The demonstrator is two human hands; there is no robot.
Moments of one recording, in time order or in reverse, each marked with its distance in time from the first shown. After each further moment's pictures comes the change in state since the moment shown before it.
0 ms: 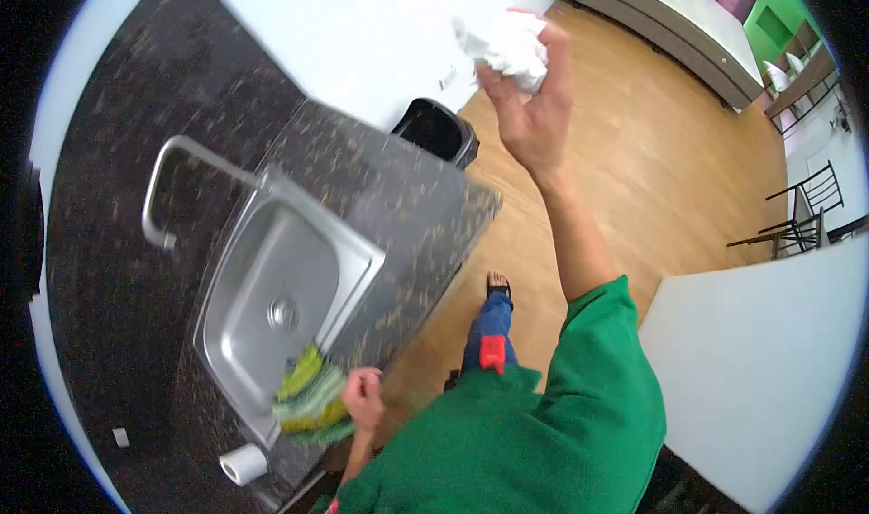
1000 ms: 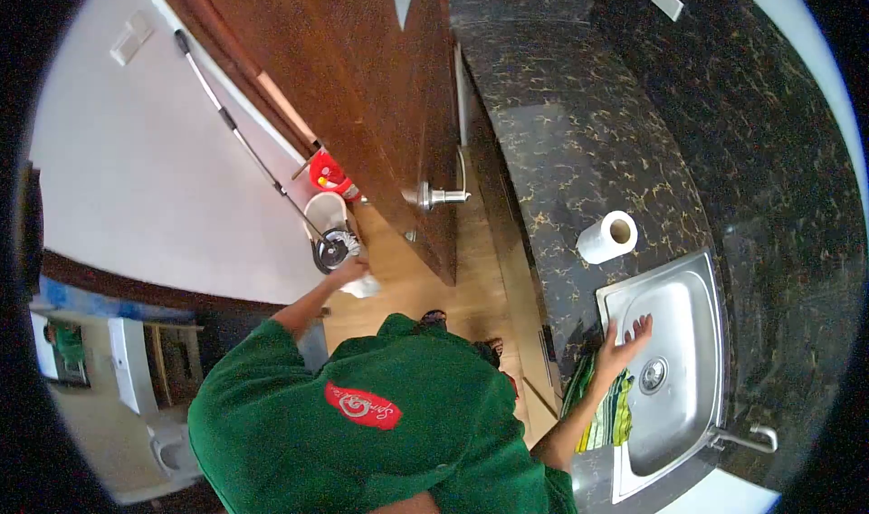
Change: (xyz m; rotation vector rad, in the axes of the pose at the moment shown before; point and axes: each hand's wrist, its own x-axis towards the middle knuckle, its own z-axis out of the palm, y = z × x) left_hand -0.674 -0.238 -0.120 0.073 0.894 -1.210; right_hand -0.464 -0.250 0.390 0.336 -1.376 0.263
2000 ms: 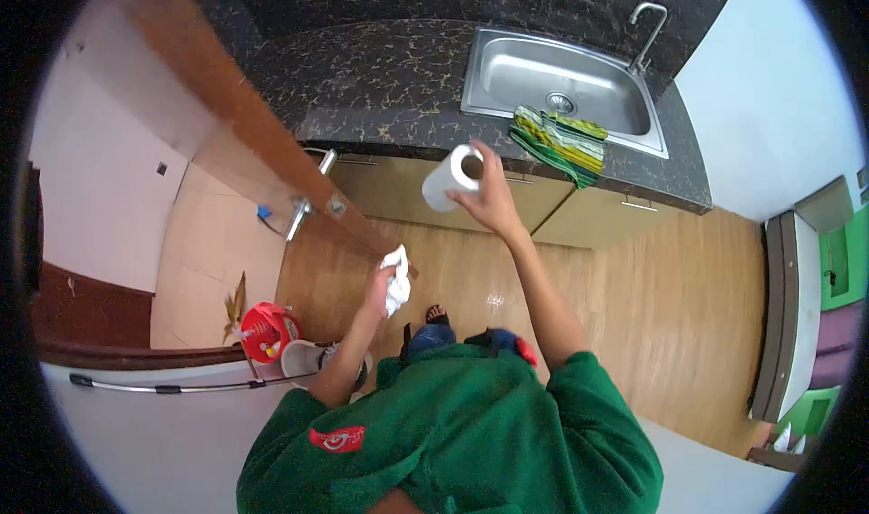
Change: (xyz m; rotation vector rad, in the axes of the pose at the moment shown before) left_hand -0.041 0.195 -0.029 -0.973 -0.785 -0.051; right_hand -0.191 -0.215 0.071 -0.038 0.184 -0.020
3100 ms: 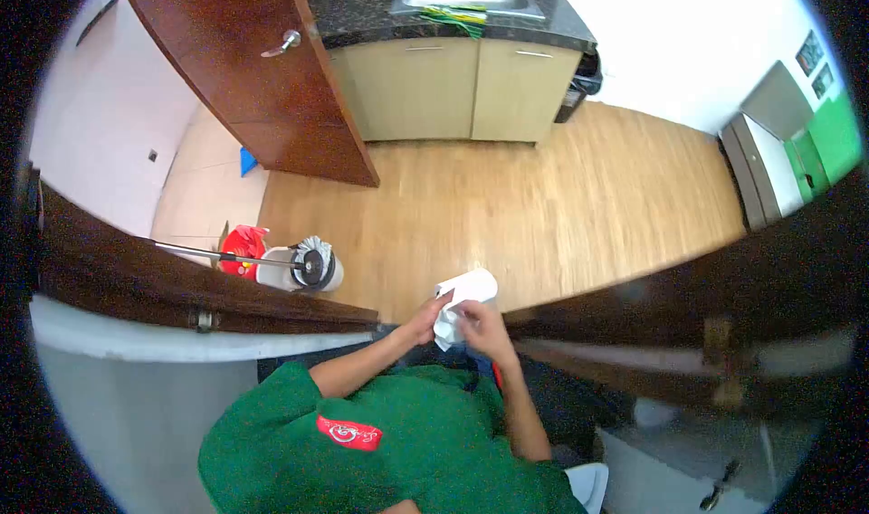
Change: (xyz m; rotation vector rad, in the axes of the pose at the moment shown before) left_hand -0.515 -0.427 -0.014 0.030 -0.434 -0.421; right_hand -0.794 -0.241 -0.078 0.164 -0.151 0.478
